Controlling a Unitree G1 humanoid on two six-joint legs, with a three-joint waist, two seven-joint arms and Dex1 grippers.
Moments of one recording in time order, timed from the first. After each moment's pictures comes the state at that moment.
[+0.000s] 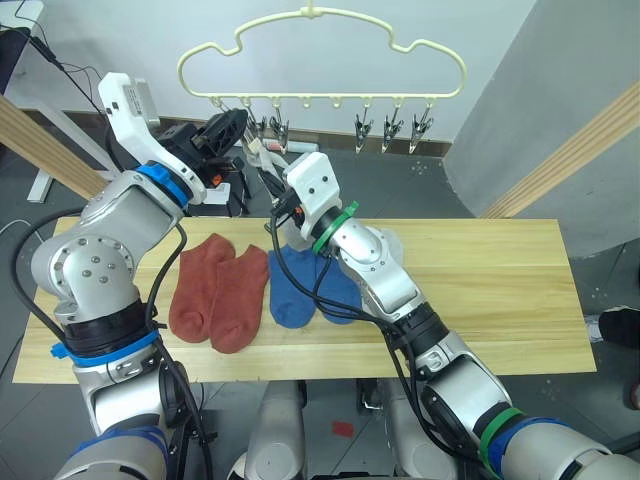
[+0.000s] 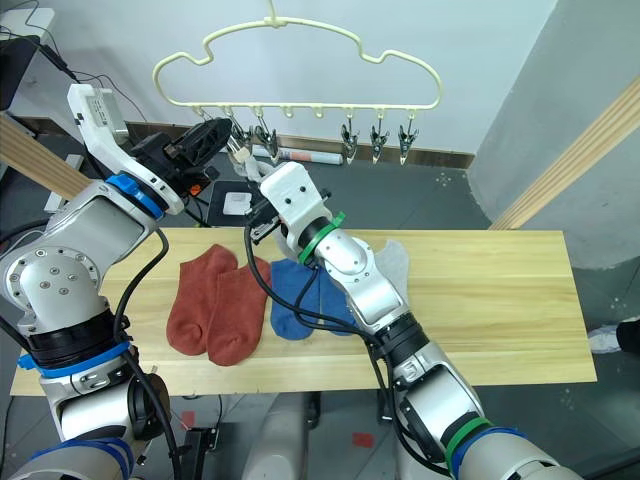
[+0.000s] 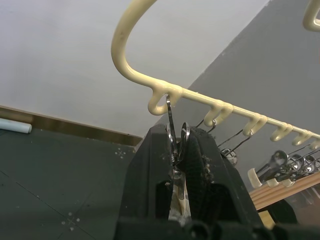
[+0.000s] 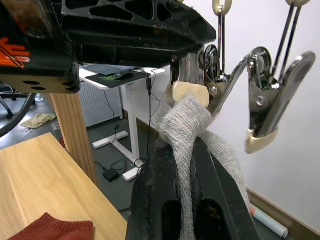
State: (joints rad) left arm -0.74 0.47 0.42 -0.23 -0.95 0.95 -0.12; right arm -0.84 0.13 0.34 0.38 0.03 -0.06 0.24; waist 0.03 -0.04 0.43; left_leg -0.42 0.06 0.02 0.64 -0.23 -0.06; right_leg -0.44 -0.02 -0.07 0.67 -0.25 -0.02
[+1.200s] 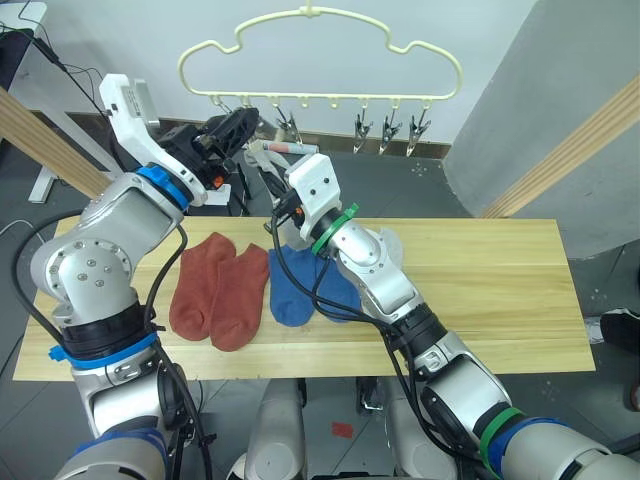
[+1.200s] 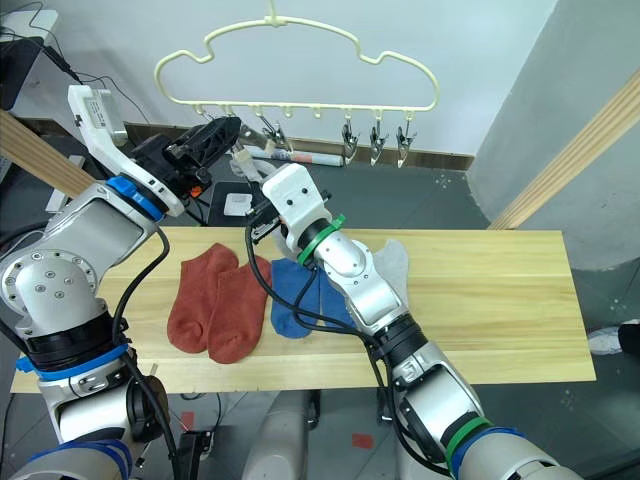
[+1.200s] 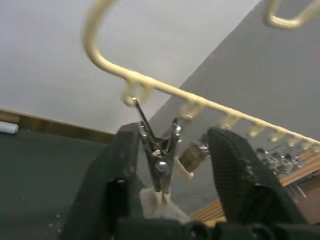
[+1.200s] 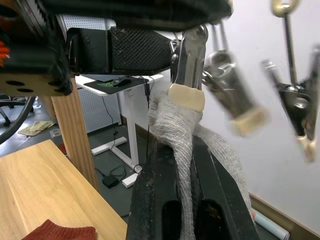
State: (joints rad) left arm -0.72 0.48 0.42 -0.24 -1.02 0.96 -0.12; right arm -0.84 0.13 0.34 0.41 0.05 -0.10 0.22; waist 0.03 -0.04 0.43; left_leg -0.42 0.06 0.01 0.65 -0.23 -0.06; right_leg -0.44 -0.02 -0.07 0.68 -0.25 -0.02
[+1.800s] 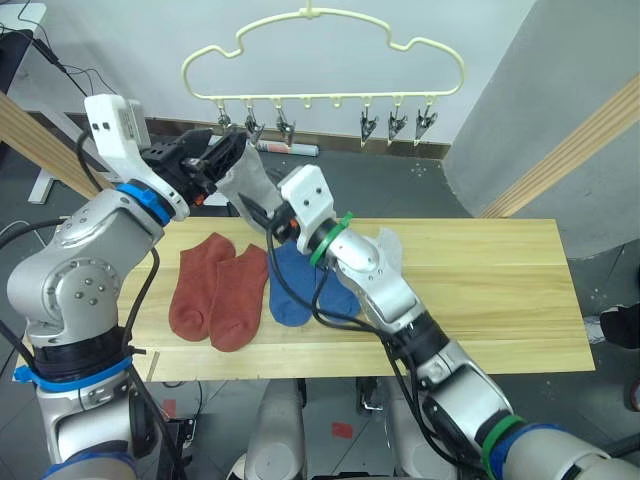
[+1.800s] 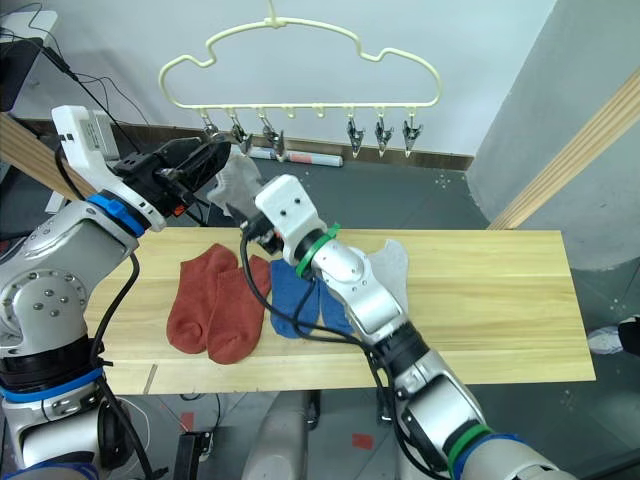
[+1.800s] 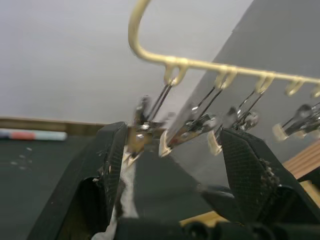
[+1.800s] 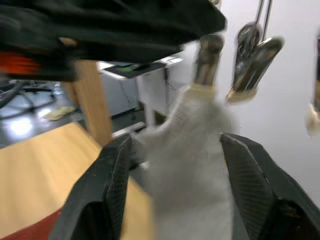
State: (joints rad) left arm -0.55 0.66 0.32 -0.29 -0.77 0.75 -0.29; right arm -0.68 0.10 0.42 0.18 0.06 0.08 0.31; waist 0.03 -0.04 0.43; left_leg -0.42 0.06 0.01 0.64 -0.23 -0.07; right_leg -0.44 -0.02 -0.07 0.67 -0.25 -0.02
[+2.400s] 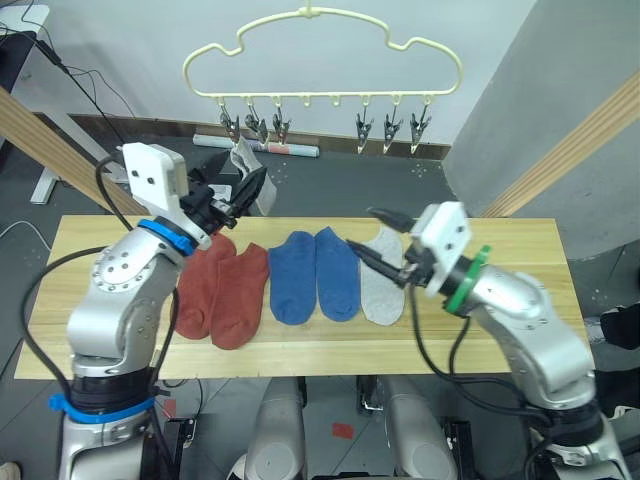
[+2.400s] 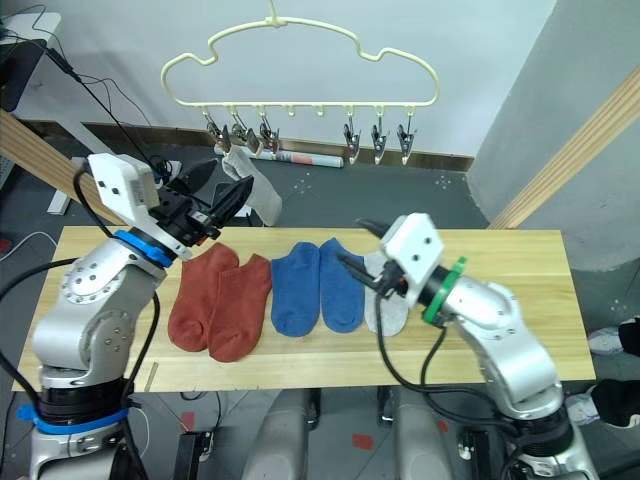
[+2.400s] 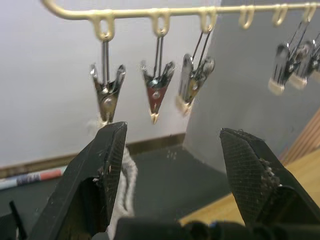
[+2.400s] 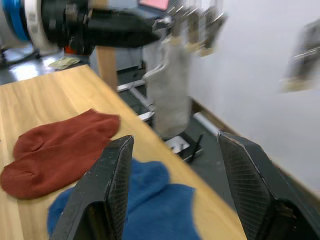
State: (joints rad) left arm -0.41 0.51 0.19 -0.33 -0.49 0.40 -0.40; right arm -0.35 -0.43 0.08 -0.67 0.31 0.59 0.55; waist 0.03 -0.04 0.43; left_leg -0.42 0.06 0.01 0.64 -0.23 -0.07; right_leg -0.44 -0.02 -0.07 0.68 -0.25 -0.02
